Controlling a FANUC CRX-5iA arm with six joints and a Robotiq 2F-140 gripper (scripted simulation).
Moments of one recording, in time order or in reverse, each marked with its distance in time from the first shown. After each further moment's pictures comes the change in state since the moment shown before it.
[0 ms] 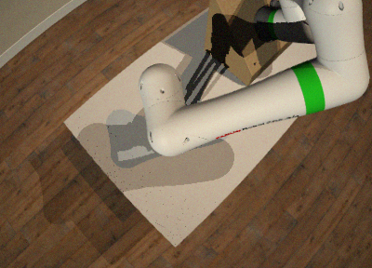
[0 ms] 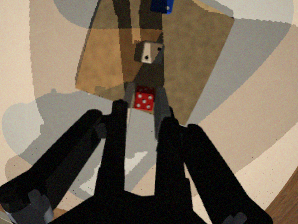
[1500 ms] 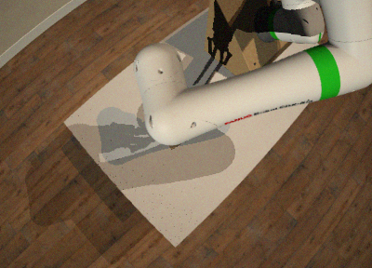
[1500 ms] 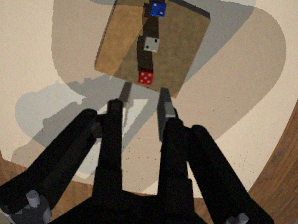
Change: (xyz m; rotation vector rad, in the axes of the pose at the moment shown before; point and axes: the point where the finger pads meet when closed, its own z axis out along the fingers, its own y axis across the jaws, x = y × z) arm 0.000 0.000 -0.088 0.000 0.000 0.000
